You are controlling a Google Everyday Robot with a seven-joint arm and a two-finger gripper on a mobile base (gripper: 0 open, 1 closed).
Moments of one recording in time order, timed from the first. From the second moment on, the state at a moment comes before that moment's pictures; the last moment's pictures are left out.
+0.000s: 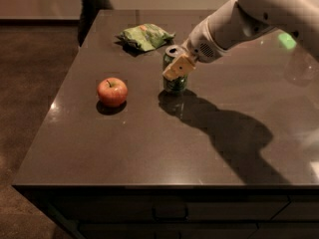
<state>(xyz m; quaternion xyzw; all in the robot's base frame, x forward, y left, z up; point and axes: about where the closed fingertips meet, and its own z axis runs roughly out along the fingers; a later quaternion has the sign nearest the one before) 0.619 -0.050 0.913 -0.53 0.76 0.14 0.34</state>
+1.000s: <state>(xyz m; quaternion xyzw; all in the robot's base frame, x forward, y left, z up) 0.613 -0.120 0.948 -0.57 0.80 0.01 0.18</state>
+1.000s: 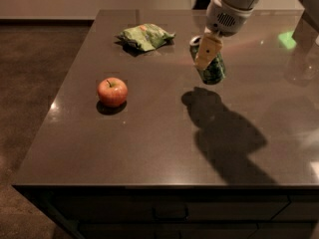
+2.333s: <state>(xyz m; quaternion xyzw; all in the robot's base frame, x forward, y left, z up) 0.616 -0.122 0.906 -0.61 0.79 -0.06 0.07</state>
